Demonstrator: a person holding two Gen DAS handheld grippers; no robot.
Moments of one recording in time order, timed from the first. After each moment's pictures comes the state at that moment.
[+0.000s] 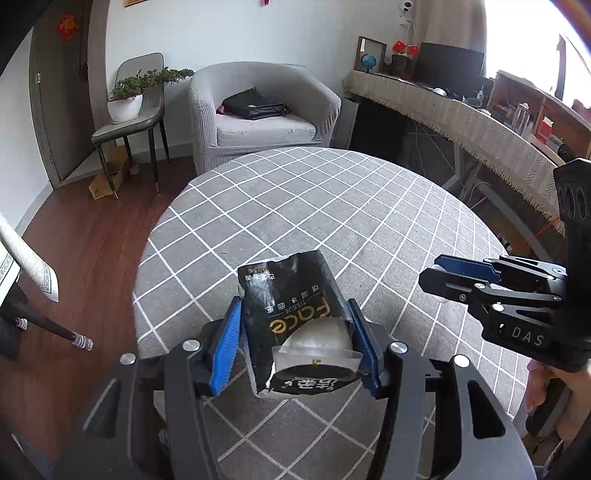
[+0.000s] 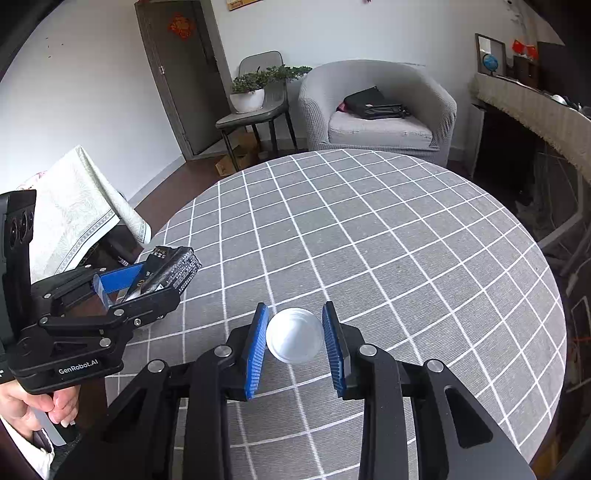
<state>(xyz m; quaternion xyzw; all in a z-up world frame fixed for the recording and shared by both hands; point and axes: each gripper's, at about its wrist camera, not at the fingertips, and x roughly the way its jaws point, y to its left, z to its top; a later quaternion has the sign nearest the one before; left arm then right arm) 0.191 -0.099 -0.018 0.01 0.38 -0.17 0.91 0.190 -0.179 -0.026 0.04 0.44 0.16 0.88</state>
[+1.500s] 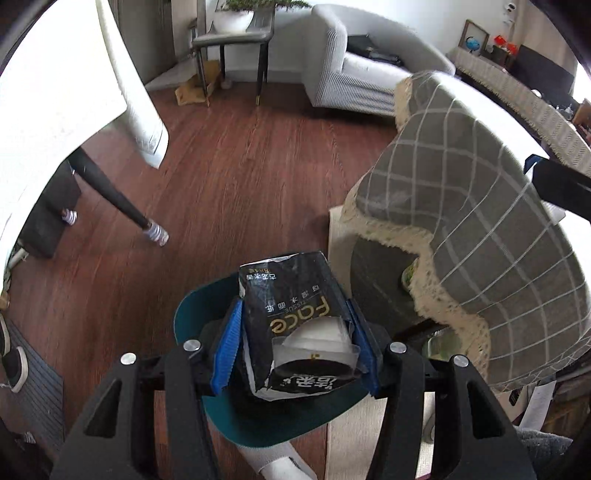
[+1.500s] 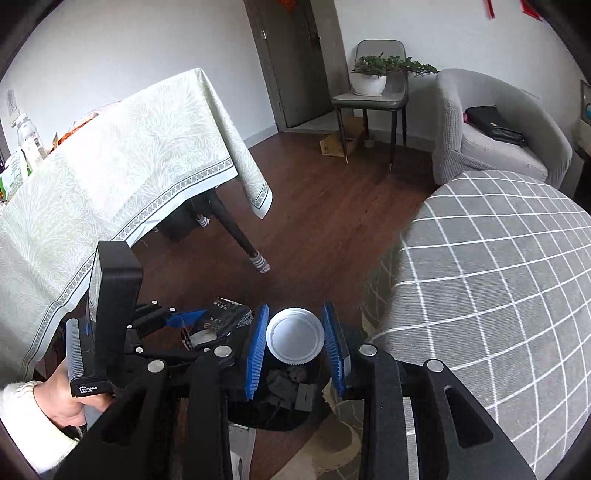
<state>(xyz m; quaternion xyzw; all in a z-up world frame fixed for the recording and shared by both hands) 0.148 0.156 -0.131 -0.03 0.51 -0.03 0.86 0.174 0.069 -0.048 -0.02 0.45 0.31 0.84</state>
